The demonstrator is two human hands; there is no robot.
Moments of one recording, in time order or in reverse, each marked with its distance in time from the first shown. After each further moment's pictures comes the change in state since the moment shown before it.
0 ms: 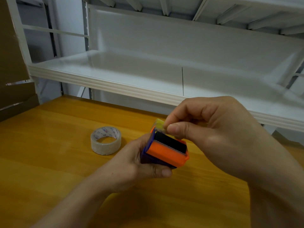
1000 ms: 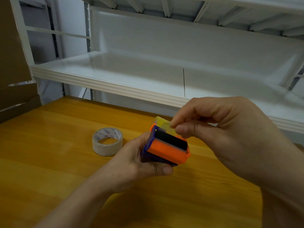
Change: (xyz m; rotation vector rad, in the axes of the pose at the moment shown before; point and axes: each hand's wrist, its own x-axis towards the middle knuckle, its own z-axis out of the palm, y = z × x) left_hand -0.001 -0.001 -0.003 -0.028 0.028 0.030; right_hand -0.002 -0.002 -0.006 -0.077 0.031 -0.008
